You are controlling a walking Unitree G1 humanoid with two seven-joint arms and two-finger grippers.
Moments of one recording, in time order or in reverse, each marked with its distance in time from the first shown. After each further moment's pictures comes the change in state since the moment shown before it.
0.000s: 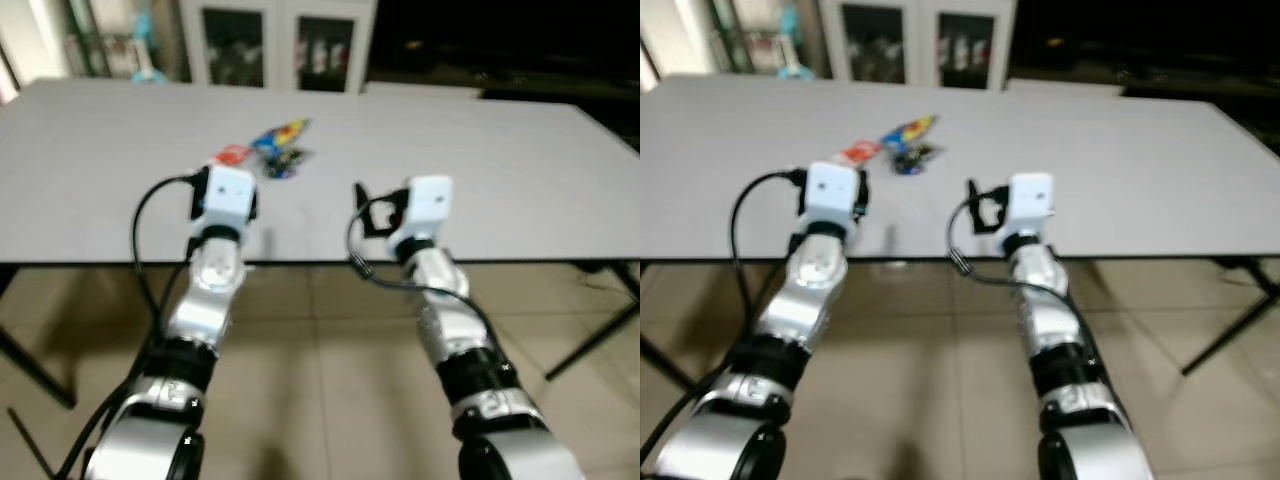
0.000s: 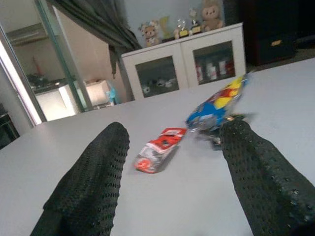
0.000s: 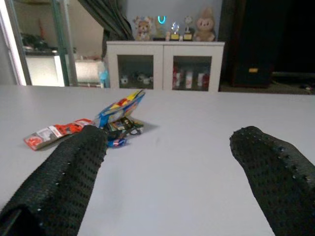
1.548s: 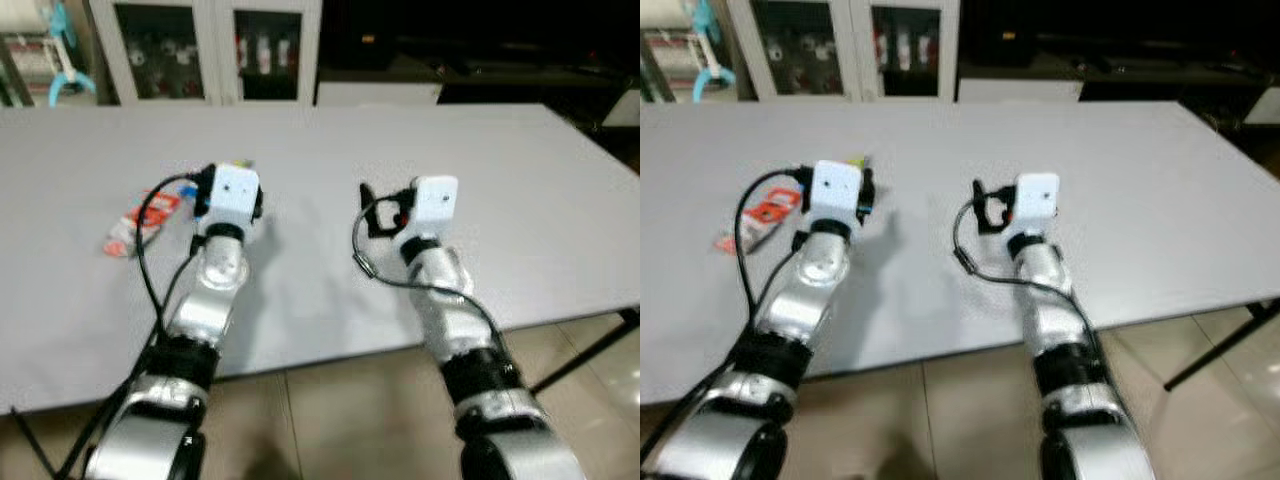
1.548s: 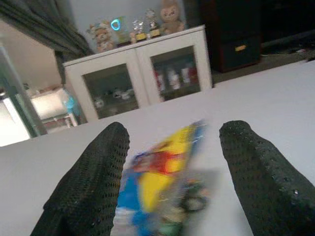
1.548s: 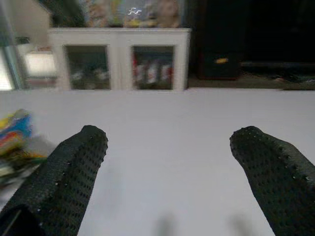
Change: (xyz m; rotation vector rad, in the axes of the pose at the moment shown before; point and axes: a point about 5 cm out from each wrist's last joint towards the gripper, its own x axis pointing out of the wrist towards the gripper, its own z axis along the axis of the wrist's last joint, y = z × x) left arm 0.000 0.003 -0.002 0.008 0.014 0.005; right arm 0.000 0.007 -0.003 0.013 0.017 0.022
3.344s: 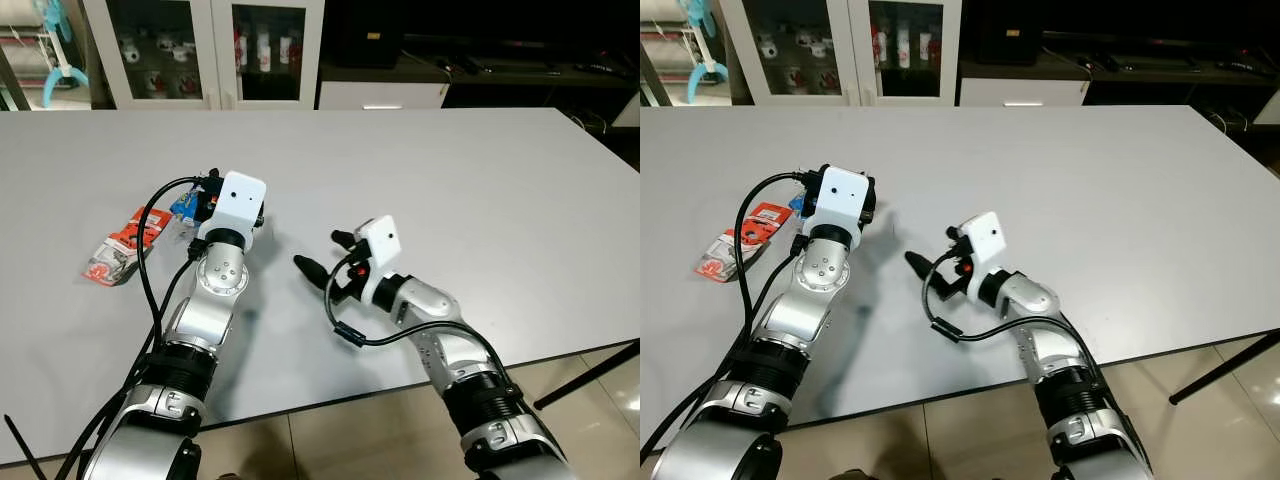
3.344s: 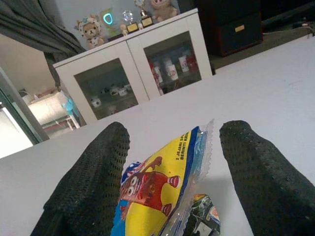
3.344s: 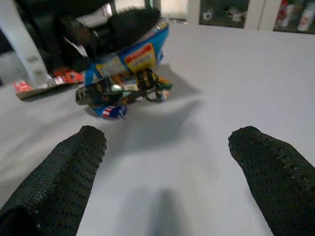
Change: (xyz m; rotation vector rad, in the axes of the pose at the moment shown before) left arm -0.007 -0.009 0.000 0.094 0.015 -0.051; right arm -0.029 0.029 -0.029 0.027 0.221 0.577
